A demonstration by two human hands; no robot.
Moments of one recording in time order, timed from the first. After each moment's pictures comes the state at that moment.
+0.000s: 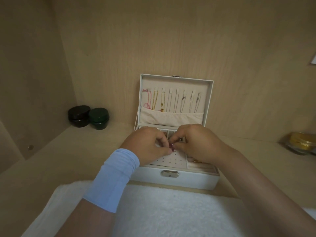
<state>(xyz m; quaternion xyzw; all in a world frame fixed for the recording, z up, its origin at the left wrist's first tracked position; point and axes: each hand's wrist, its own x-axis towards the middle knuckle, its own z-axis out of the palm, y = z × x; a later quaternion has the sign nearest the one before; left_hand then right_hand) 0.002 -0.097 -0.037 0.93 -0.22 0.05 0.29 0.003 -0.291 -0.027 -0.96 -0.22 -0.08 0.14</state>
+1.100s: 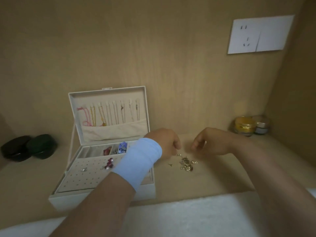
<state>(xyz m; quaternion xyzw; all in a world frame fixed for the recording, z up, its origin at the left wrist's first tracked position) 0.032 -0.304 -0.019 0.94 -0.33 -0.07 0.10 -0.009 -0.509 -0.033 -0.97 -0.06 0.09 0.21</state>
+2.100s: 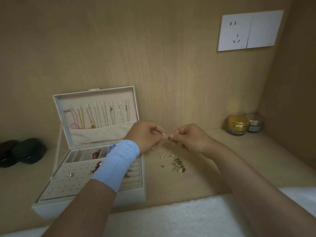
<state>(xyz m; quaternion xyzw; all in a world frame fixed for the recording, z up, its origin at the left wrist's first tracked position) 0.052 -0.293 -0.029 0.86 -0.23 -0.05 0.45 0.007 -0.479 -0.058 -0.85 0.00 -0.05 0.52</state>
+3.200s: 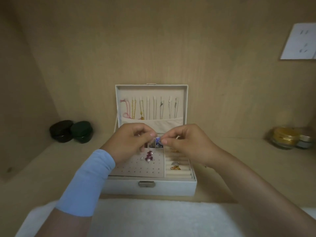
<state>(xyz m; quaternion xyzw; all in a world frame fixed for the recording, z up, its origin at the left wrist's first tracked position) 0.006 -0.124 -0.007 0.83 -0.21 0.02 0.51 -0.012 -0.330 -0.019 -0.84 -0.14 -0.05 0.53</state>
